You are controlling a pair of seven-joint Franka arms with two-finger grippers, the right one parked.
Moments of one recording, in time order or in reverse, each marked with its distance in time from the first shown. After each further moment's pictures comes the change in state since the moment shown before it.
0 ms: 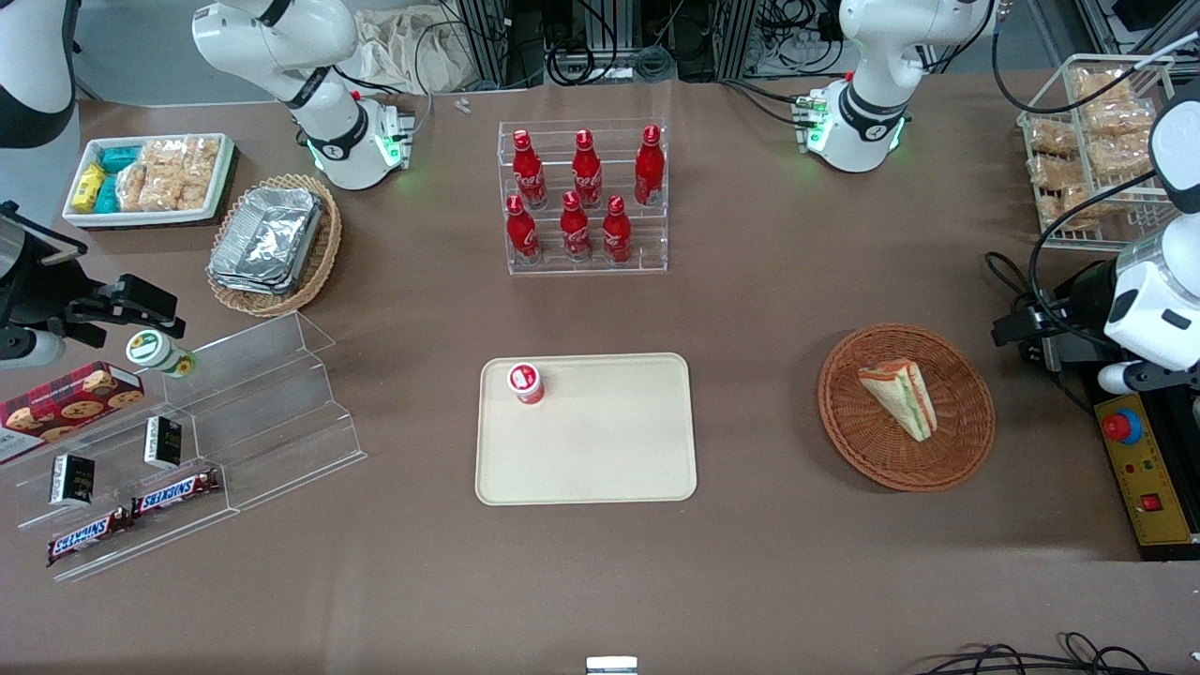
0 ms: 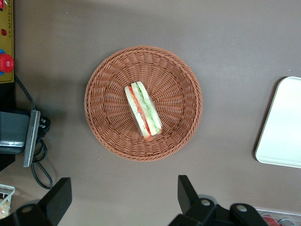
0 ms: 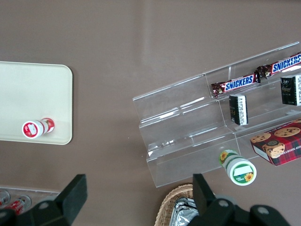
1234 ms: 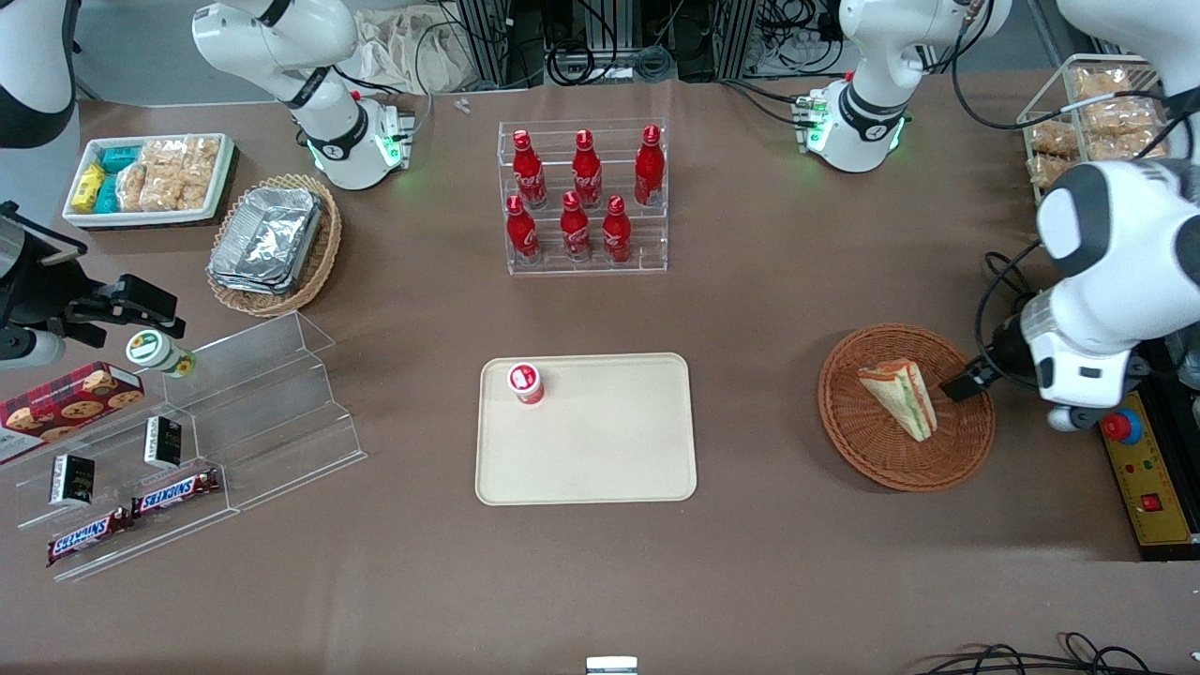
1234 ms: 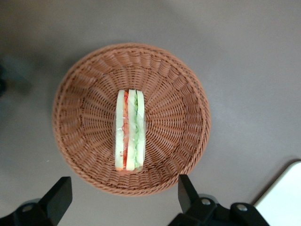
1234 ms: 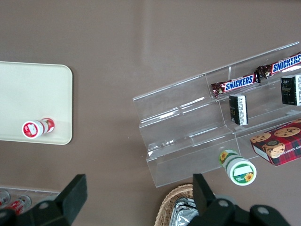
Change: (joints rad) arm -0.040 0.035 -0.004 -0.312 0.002 0.407 -0.461
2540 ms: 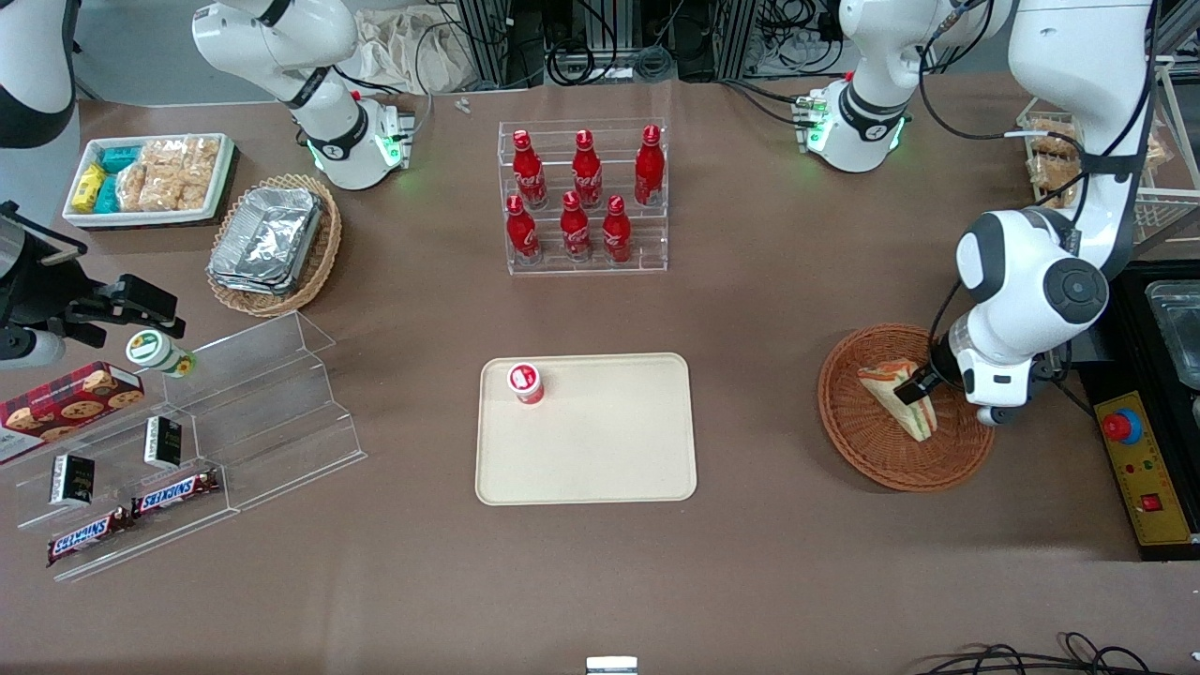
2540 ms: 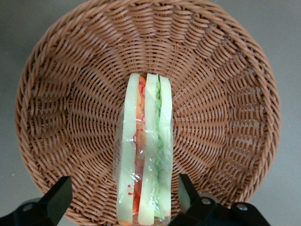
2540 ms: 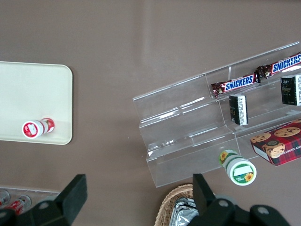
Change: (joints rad) arm -0.005 0.082 0.009 -0.245 -0.018 0.326 -0.048
